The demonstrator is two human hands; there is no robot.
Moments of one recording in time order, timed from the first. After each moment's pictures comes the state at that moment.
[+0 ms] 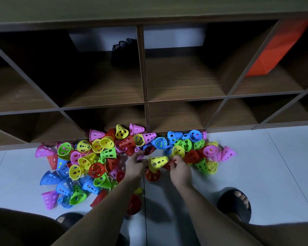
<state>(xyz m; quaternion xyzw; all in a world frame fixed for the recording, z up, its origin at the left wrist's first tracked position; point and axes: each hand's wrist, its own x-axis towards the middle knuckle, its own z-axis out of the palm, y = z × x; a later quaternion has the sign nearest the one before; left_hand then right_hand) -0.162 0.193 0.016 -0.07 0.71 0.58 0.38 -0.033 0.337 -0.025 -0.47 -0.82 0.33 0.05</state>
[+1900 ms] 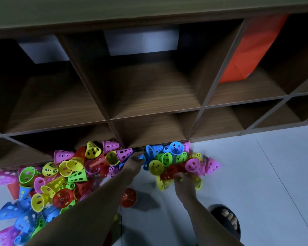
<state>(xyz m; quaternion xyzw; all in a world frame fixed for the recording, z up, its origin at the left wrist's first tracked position) -0.202 0.342 -0.036 0.08 0.82 0.40 0.40 0.014 0.456 -0.083 -0.52 -0.73 0.45 0.03</state>
